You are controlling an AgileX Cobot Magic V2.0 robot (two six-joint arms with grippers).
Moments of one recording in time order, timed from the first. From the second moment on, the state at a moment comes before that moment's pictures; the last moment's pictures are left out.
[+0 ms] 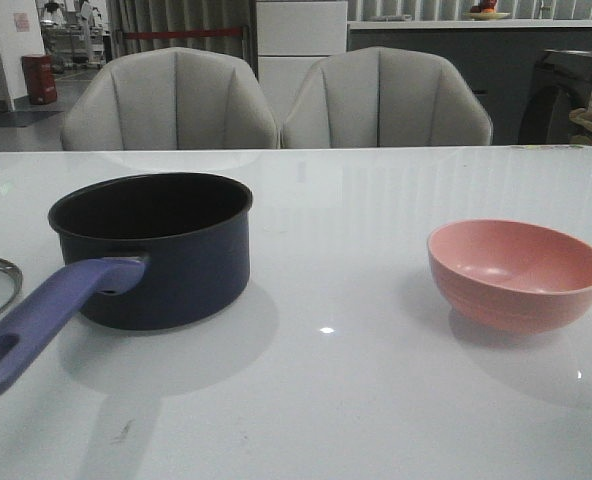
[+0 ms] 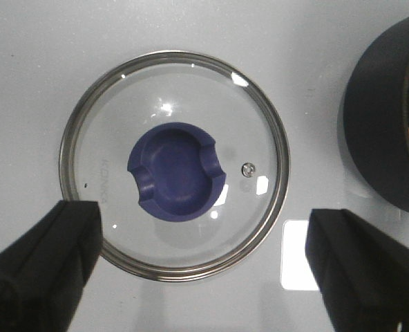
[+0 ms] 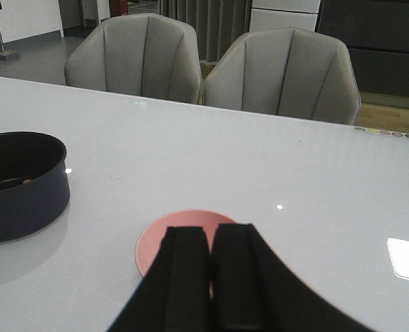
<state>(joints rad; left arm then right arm) 0.08 1.63 -1.32 -0.13 1.01 0.11 0.20 0.16 -0.29 0.12 0.31 -0.11</state>
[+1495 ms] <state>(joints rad) 0.08 1.95 -1.40 -0.09 1.02 0.12 0.20 0.16 -0.29 0.12 0.31 -0.11</state>
